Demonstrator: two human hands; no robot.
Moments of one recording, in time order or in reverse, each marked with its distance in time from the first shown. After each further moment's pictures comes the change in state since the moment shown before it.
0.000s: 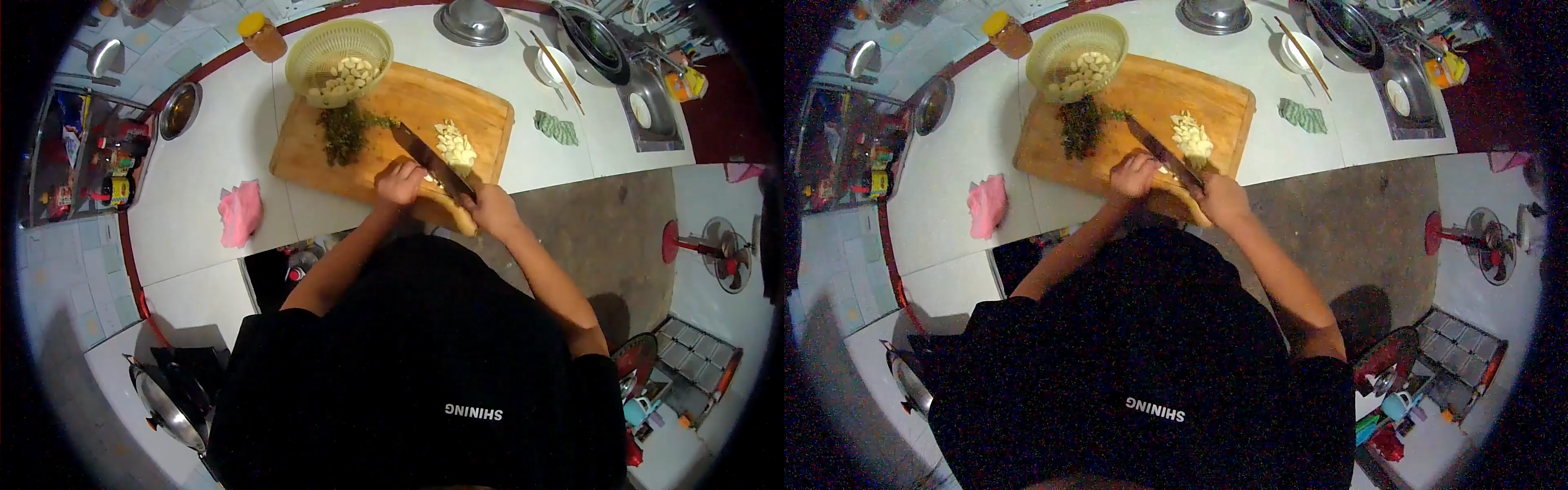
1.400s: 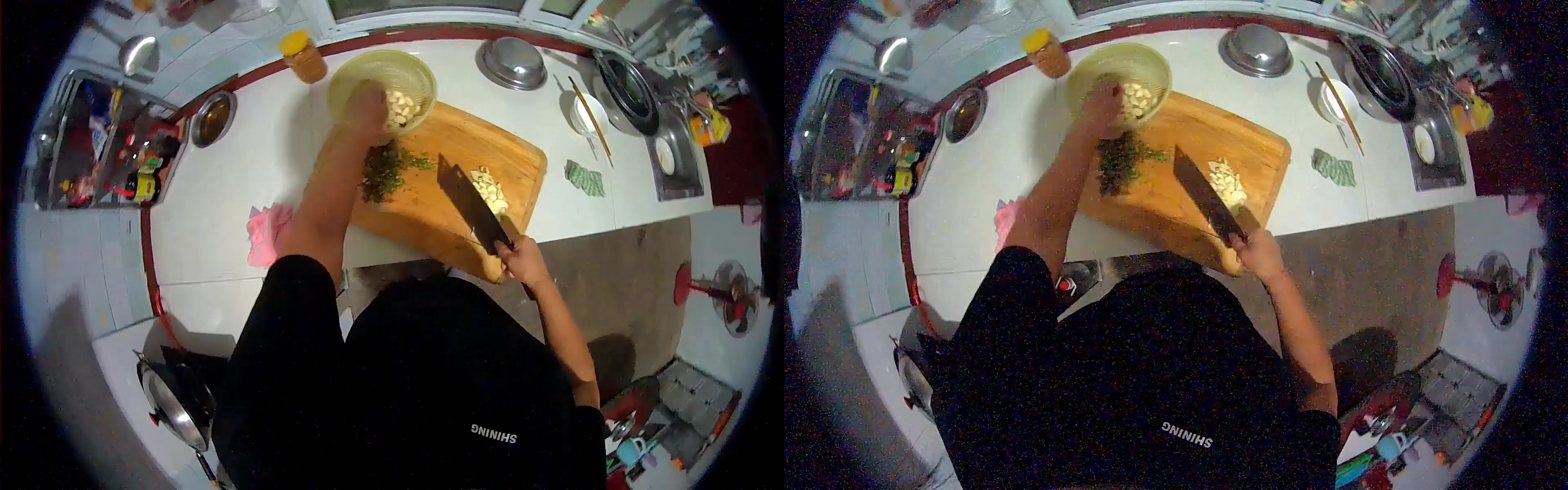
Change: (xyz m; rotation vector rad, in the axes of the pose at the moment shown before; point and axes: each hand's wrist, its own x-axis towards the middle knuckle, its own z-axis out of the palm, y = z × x) left_hand 0.175 -0.192 -0.073 0.309 -0.109 -0.392; right_hand 0.016 0.039 0.015 0.372 -0.102 0.115
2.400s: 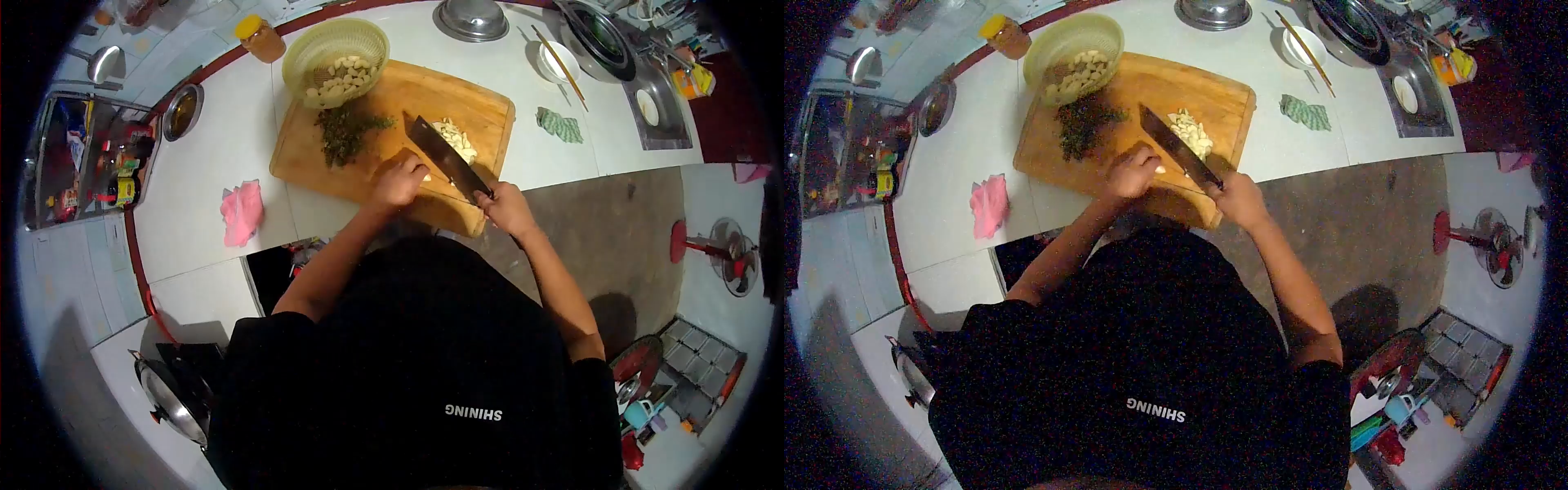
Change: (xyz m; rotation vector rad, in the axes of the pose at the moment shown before) left_hand -0.217 0.135 0.025 -0.292 -0.280 0.437; right_hand -0.017 0.003 -0.019 -0.072 0.050 -0.068
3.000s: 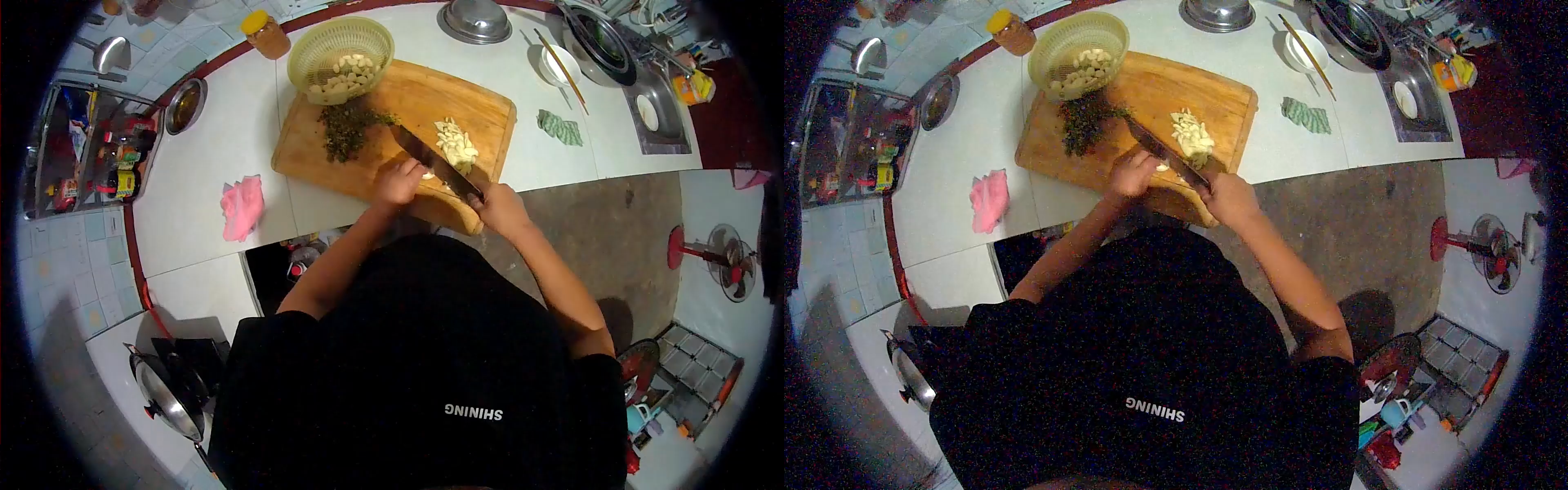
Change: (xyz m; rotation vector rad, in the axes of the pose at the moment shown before) left_hand -0.008 0.008 0.001 -0.006 0.004 -0.125; right_hand -0.011 -0.040 -0.002 -0.304 0.002 -0.101
